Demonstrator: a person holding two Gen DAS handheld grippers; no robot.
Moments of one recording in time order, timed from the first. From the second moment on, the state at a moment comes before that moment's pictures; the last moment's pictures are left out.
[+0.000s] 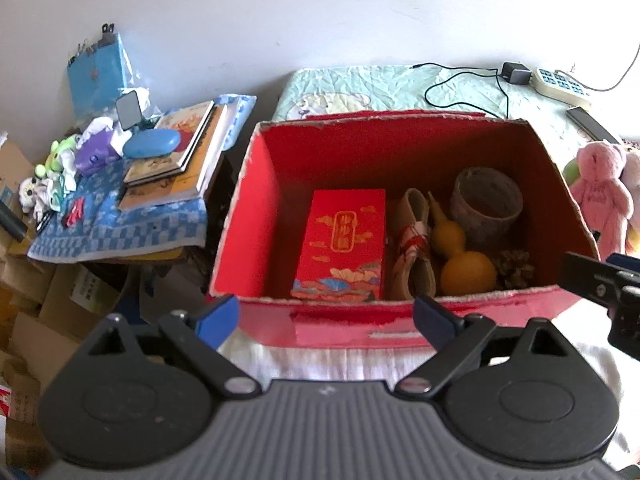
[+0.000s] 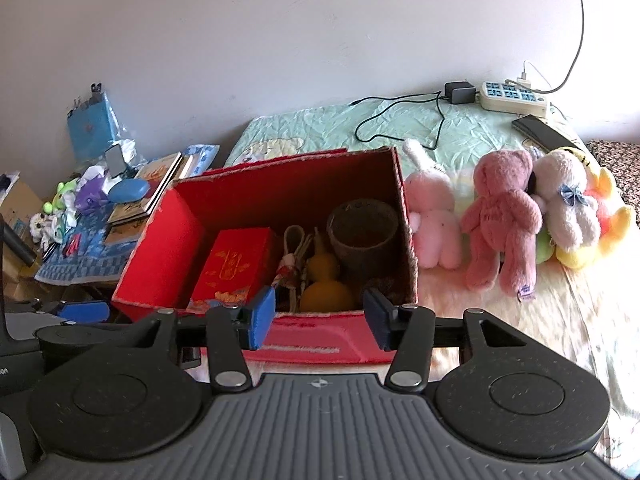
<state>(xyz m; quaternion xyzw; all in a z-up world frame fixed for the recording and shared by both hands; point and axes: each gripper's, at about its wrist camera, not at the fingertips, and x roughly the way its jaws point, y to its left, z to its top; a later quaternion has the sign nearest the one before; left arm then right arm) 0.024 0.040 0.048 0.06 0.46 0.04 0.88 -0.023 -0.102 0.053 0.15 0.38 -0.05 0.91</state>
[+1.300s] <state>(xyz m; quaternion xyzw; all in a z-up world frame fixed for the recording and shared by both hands) 0.014 0.028 -0.009 0.06 0.55 0.03 0.83 -0.017 -0.113 -0.001 0.16 0.49 -0.06 0.85</state>
